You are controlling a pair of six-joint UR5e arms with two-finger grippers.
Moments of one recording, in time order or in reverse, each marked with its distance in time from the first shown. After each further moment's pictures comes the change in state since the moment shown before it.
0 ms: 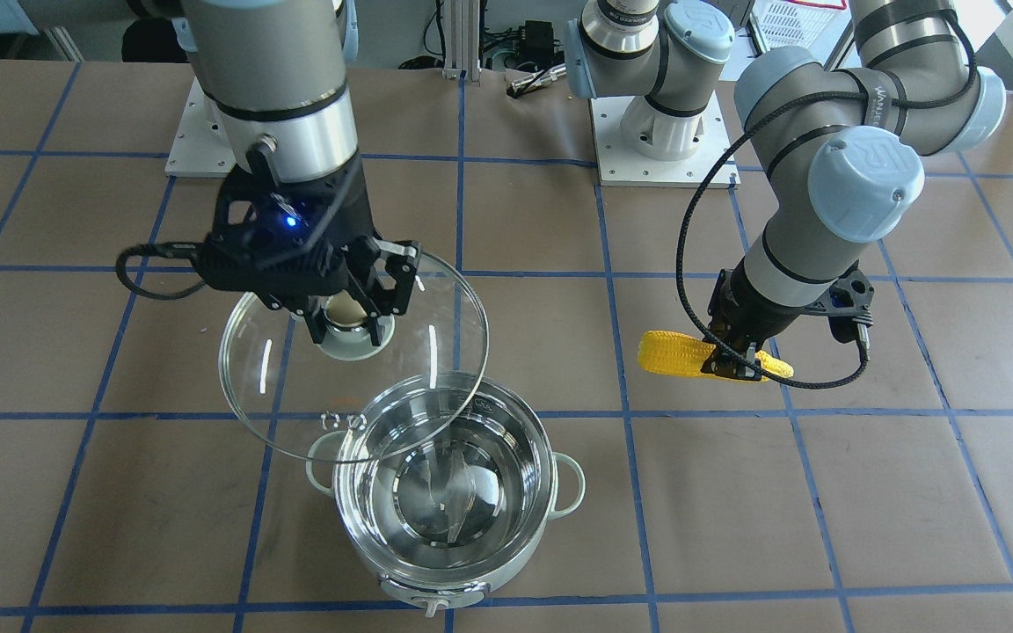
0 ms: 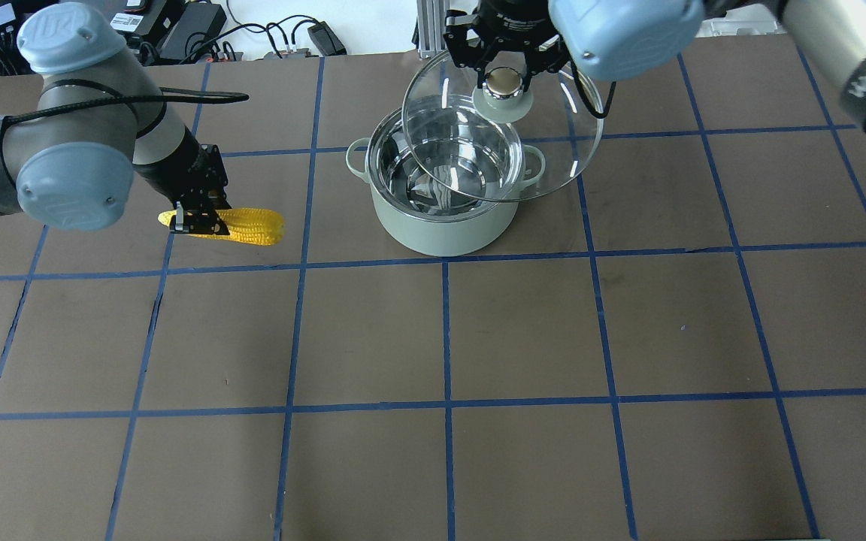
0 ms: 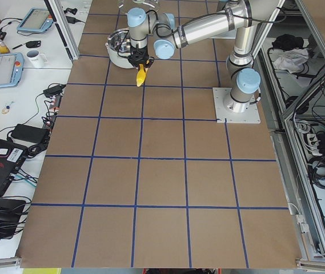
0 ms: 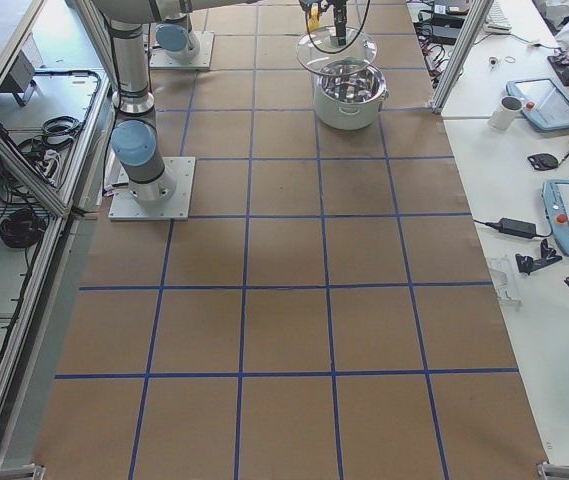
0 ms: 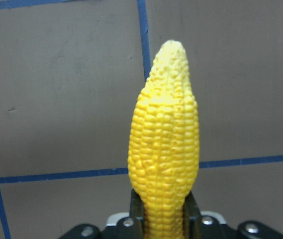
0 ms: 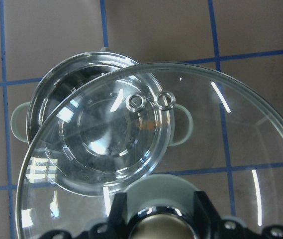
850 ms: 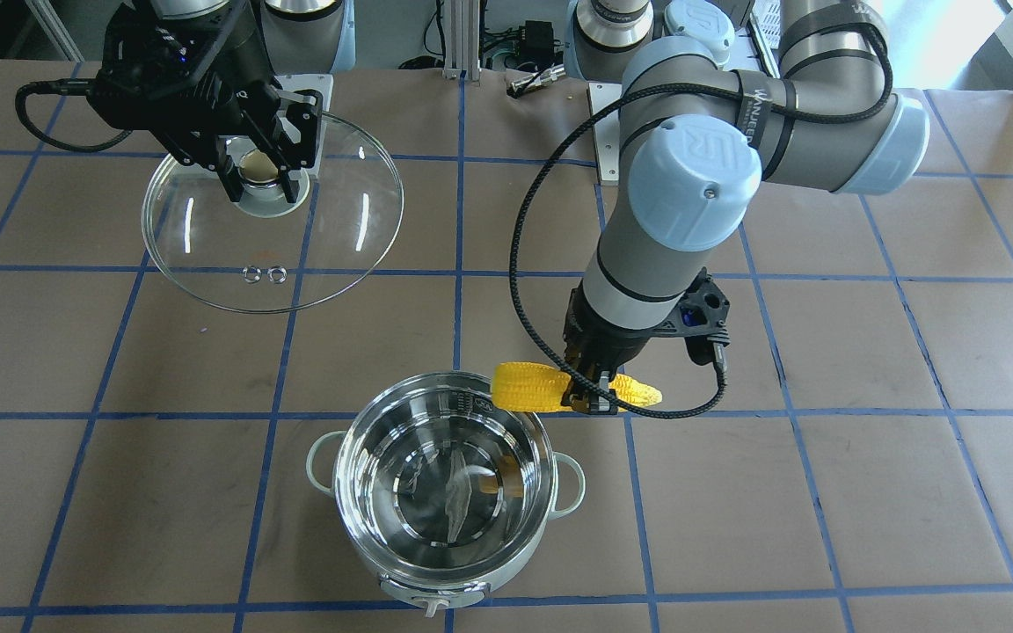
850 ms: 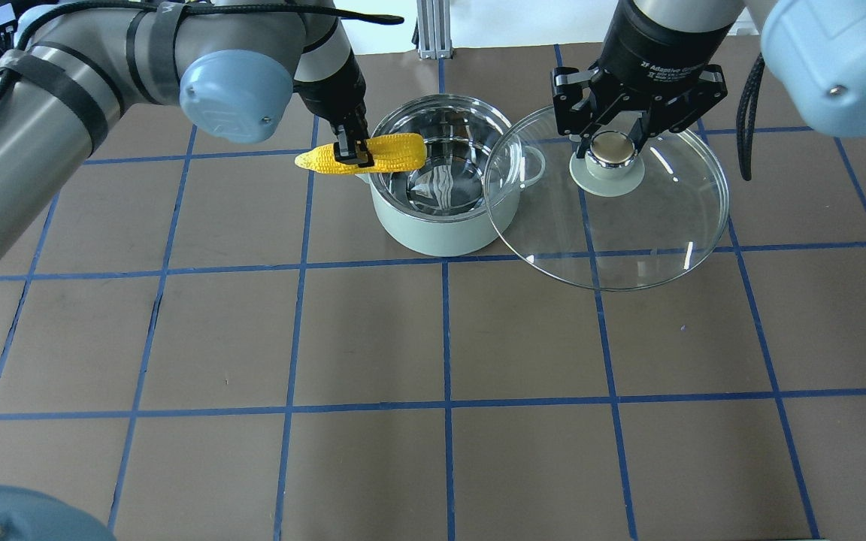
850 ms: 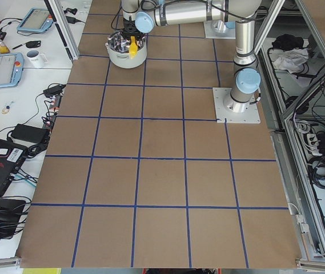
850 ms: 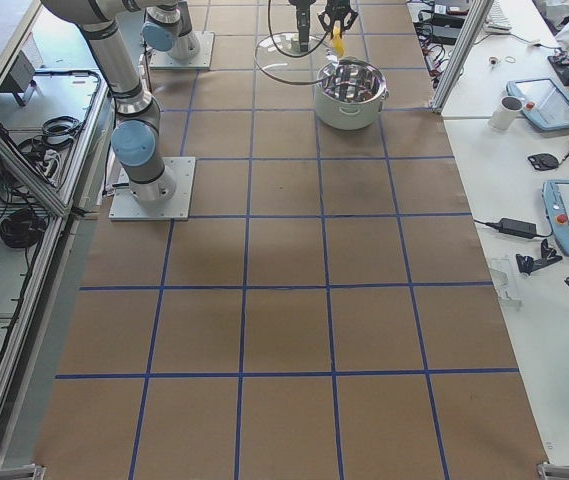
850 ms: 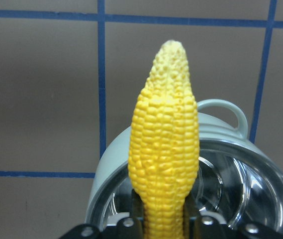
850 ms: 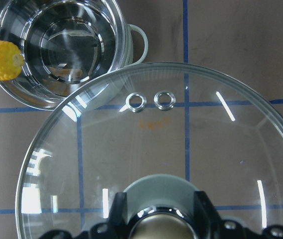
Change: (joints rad) left arm -0.288 -0.197 0.335 -0.056 -0.073 -0.413; right arm -0.089 -0.214 0.134 0.227 0.011 -0.157
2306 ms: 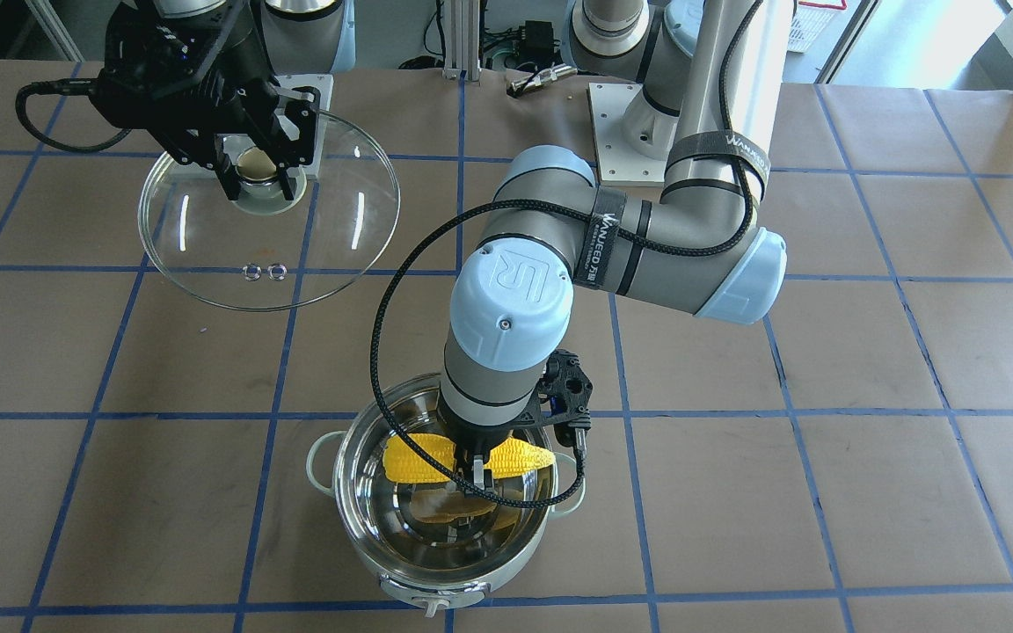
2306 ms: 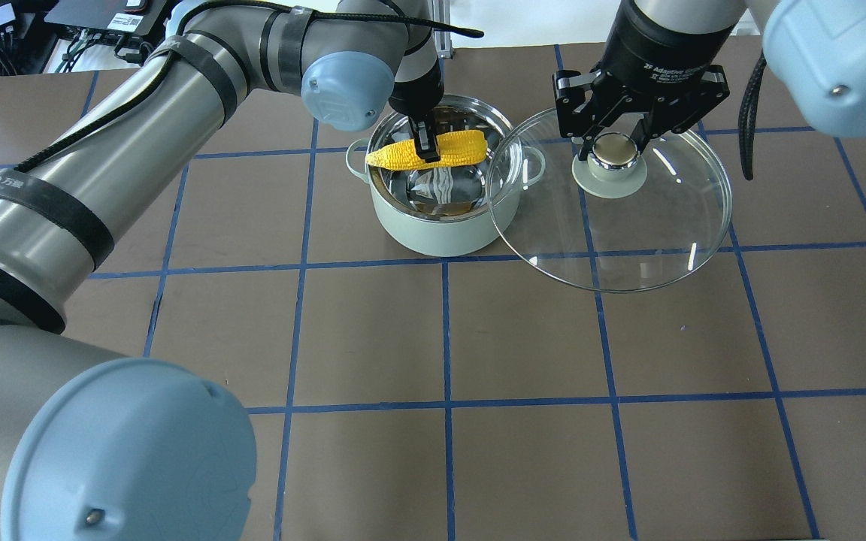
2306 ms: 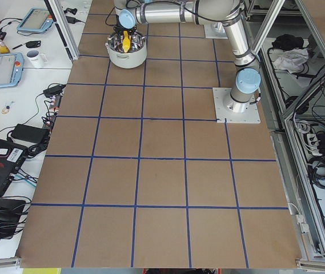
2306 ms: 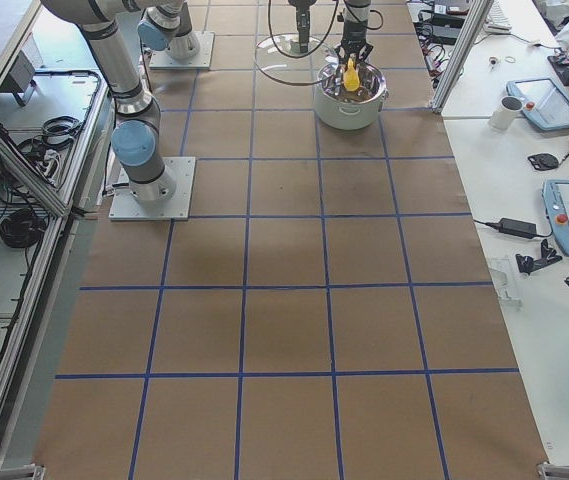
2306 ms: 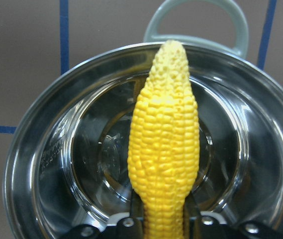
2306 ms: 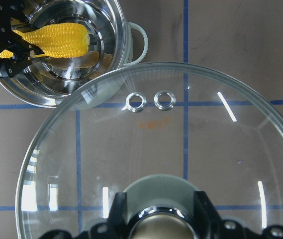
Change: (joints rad) left arm -0.102 -0.229 0.207 0.014 0.003 -0.149; right arm -0.002 -0.002 0.002 0.005 -0.002 -0.020
